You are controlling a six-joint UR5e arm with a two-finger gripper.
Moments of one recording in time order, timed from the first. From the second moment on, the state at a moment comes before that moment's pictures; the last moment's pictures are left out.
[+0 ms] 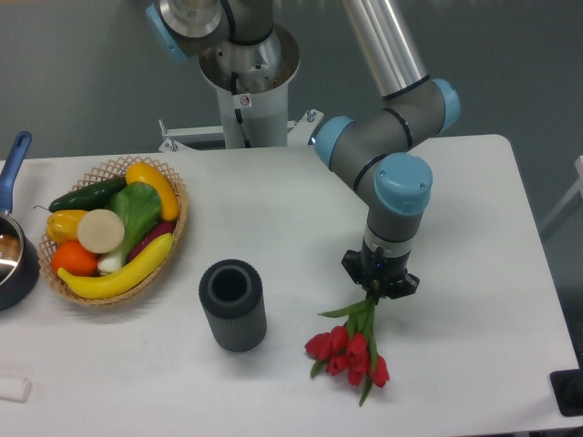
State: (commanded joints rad) arm 2.62 -2.04 -1.67 -0.77 1.44 1.09
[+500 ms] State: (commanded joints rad) arm 2.66 -1.96 -1.50 -0.77 1.16 0.97
